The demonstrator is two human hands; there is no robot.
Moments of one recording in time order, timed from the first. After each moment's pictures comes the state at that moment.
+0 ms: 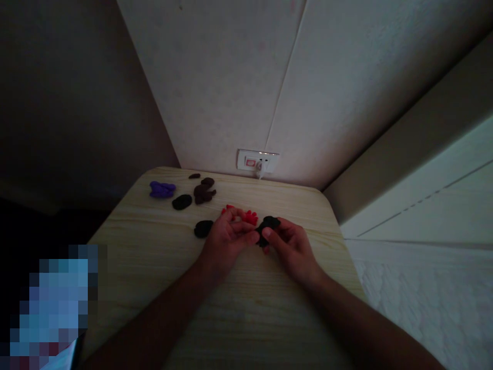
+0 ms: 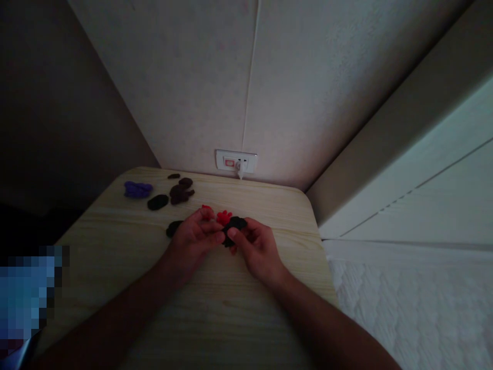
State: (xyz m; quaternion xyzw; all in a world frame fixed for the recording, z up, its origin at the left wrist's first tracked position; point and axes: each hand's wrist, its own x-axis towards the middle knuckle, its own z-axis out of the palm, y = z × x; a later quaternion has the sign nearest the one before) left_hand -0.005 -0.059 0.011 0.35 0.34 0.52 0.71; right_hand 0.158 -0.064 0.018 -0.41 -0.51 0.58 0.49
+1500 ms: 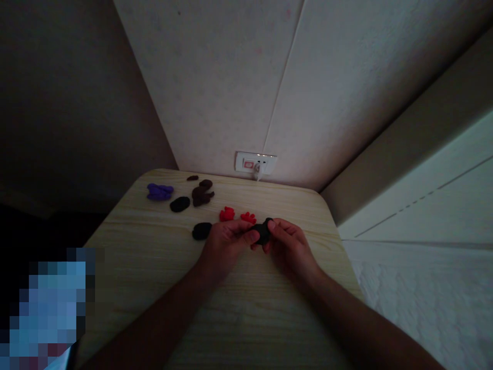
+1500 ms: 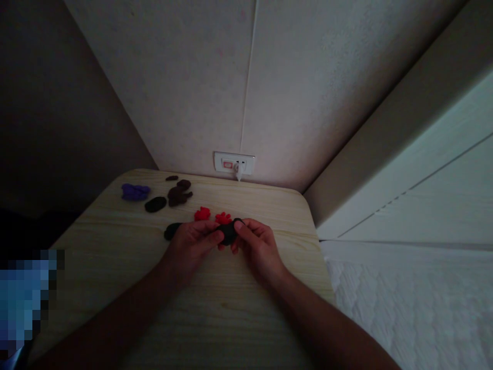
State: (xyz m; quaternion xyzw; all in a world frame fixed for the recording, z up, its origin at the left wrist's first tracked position) left_hand -0.005 -0.056 0.012 0.45 0.37 0.49 0.65; right_hand 0.157 -0.060 0.015 -0.39 -0.41 0.65 0.51
